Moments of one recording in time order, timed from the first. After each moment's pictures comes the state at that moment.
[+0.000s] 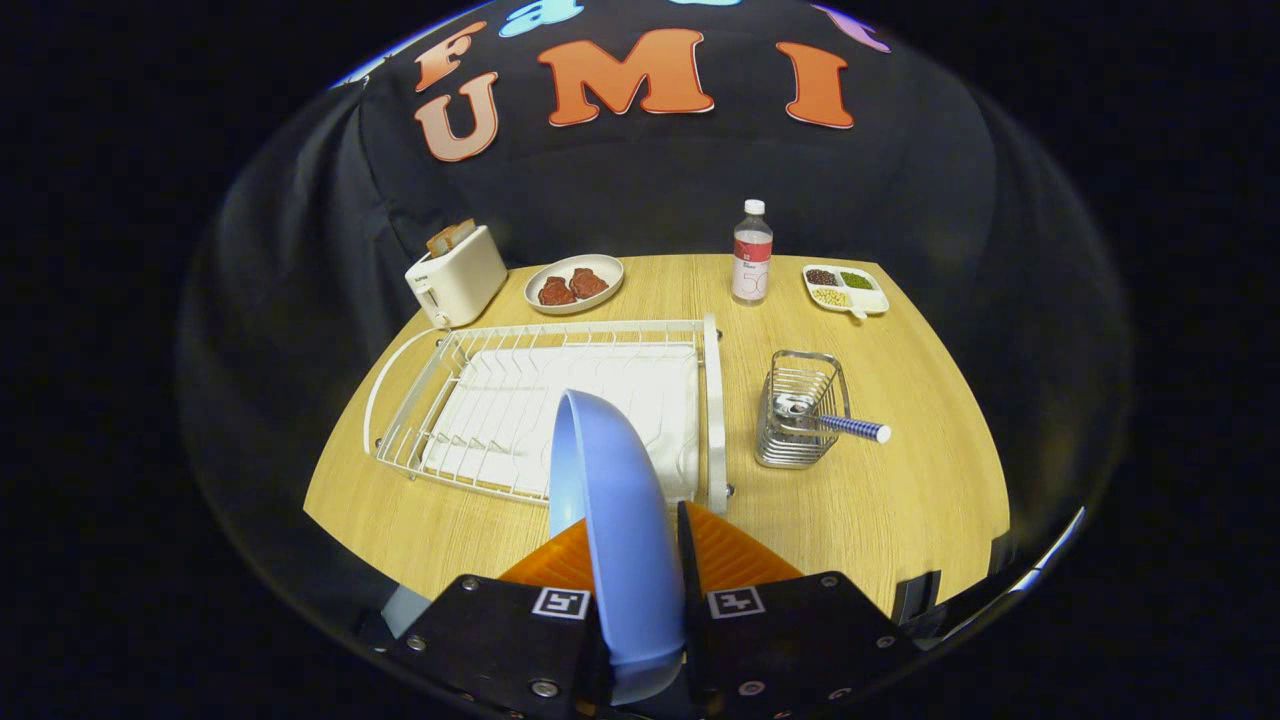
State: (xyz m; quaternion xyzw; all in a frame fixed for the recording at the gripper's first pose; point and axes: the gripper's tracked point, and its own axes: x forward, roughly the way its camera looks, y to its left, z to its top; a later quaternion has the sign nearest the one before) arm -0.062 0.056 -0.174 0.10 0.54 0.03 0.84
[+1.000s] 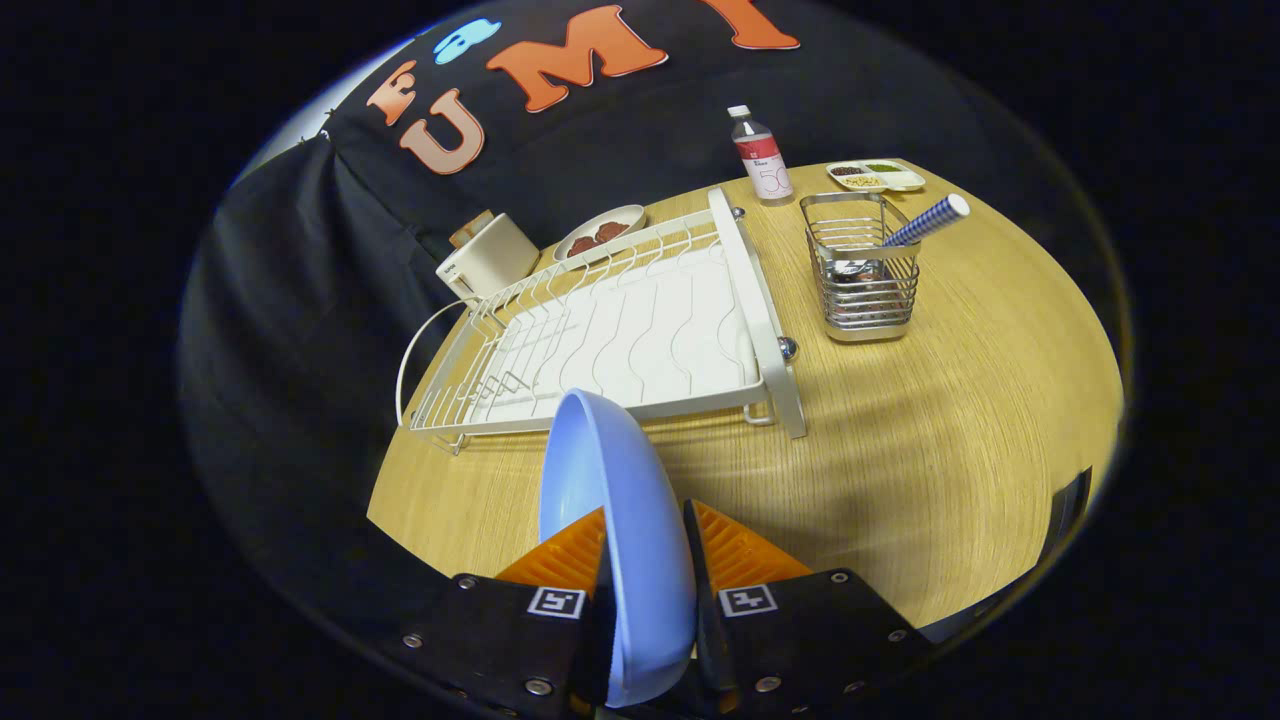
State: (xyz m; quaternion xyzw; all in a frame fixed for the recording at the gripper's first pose) arm -0.121 0.097 -0.256 0.25 0.54 0.07 0.80
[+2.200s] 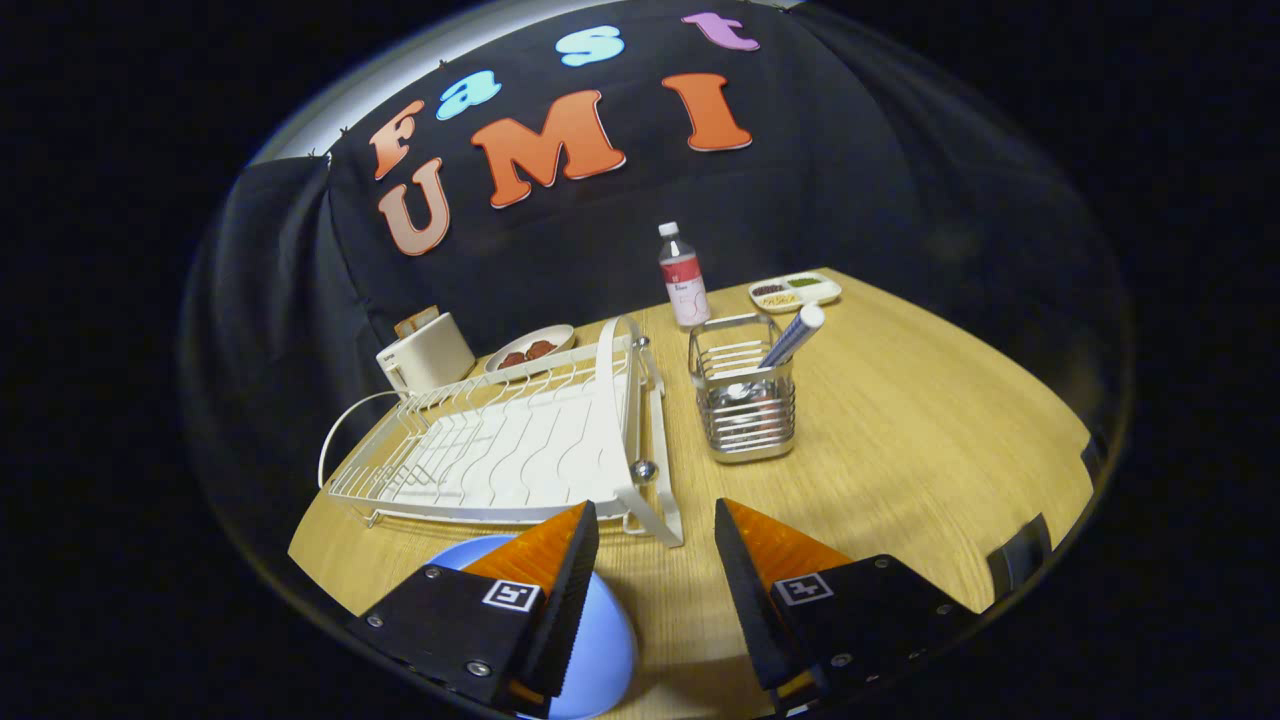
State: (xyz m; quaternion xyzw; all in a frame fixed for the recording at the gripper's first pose) arm -0.068 -0.001 -0.250 0.17 0.35 -0.06 0.92
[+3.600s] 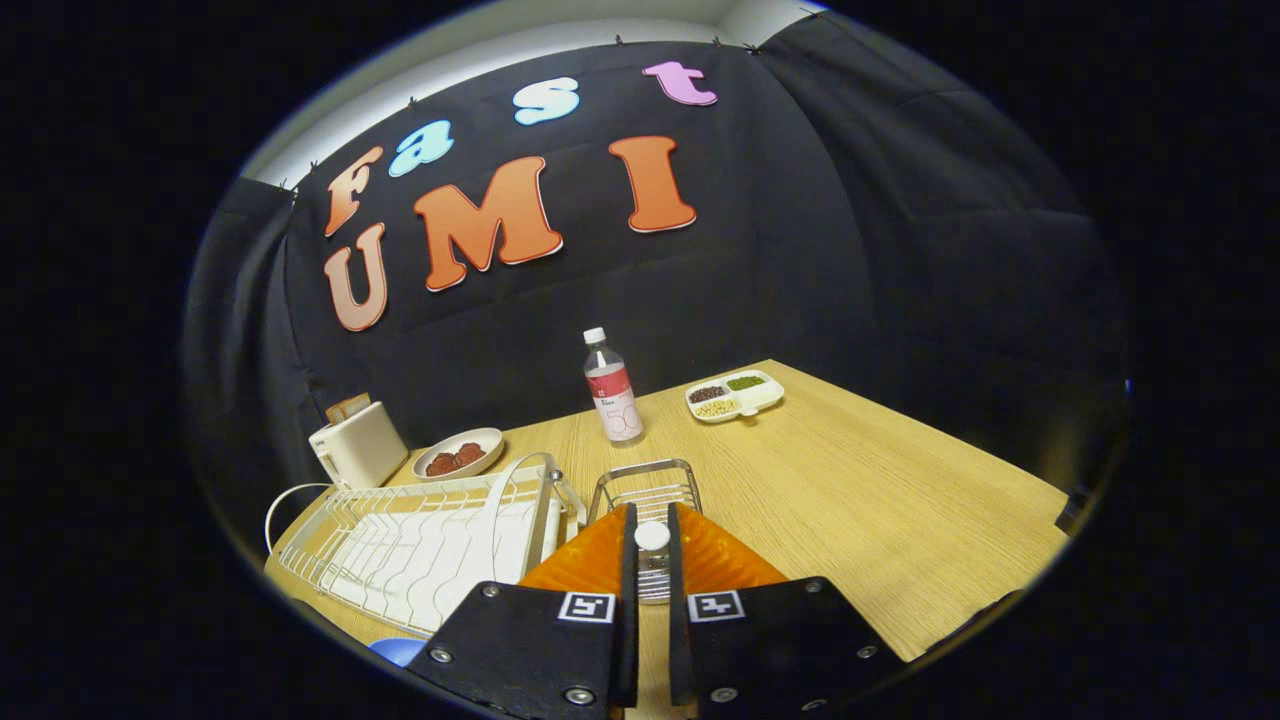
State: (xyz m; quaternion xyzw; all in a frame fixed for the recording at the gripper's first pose) arm 0.009 -0.077 -0.251 0.15 0.27 -0.15 0.94
